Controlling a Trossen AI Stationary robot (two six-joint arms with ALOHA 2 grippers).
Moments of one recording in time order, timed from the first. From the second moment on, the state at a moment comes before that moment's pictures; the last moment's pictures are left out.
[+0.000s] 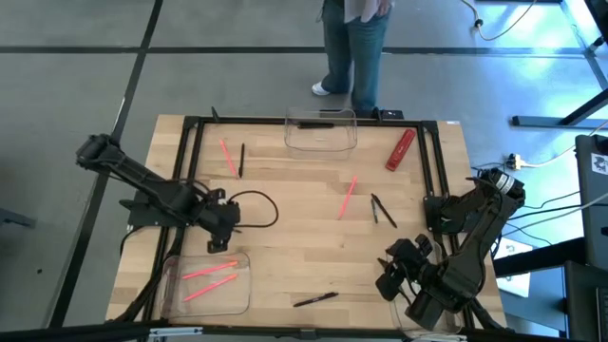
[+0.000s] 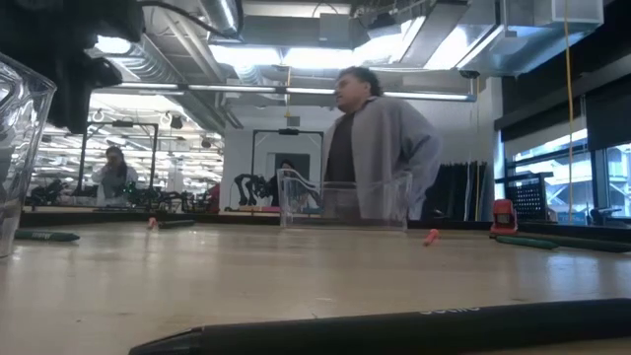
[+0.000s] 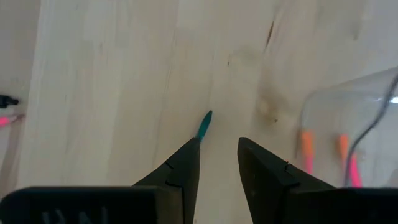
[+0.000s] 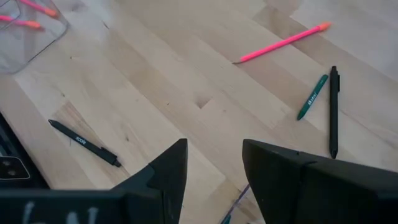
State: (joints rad) left arm -0.45 1.13 0.82 -0.97 -0.19 -0.62; right arm 0.96 1.67 1.47 -1.40 0.68 1.82
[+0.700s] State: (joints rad) left arm -0.39 1.19 0.59 -0.80 -0.09 -0.62; right arm 0.96 1.67 1.47 -1.38 0.68 1.77
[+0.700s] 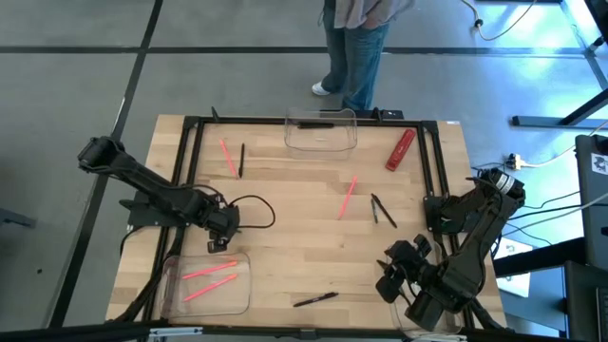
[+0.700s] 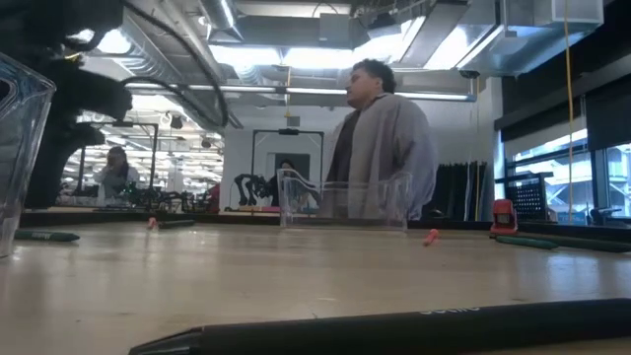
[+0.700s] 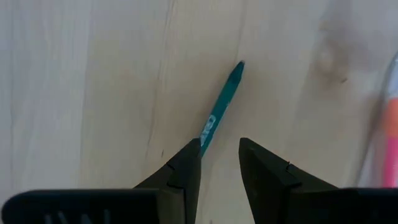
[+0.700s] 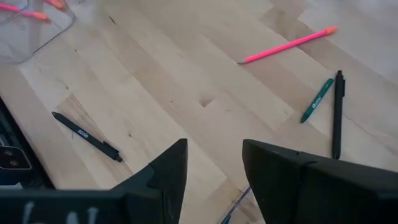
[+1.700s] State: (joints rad) left arm -0.39 1.19 0.45 -0.64 -0.10 -0.62; right arm 0.96 1.67 1.47 -1.38 0.68 1.77
